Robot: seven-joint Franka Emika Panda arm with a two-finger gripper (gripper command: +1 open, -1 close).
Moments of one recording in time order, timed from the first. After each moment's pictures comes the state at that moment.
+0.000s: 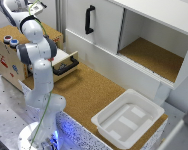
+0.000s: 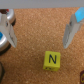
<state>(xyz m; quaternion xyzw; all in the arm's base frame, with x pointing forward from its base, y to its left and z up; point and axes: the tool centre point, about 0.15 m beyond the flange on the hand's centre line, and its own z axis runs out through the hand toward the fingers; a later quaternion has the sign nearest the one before) 0.271 0.487 0.504 0.68 0.73 0.02 0.06</state>
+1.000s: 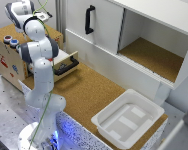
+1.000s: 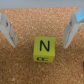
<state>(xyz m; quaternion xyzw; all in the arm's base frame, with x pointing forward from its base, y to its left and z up) 0.293 0.490 0.442 0.70 0.71 0.00 0.03</state>
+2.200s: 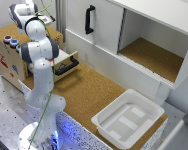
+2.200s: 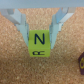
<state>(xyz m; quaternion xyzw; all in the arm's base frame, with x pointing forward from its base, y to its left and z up) 0.290 0.477 0.473 0.73 0.68 0.04 0.03</state>
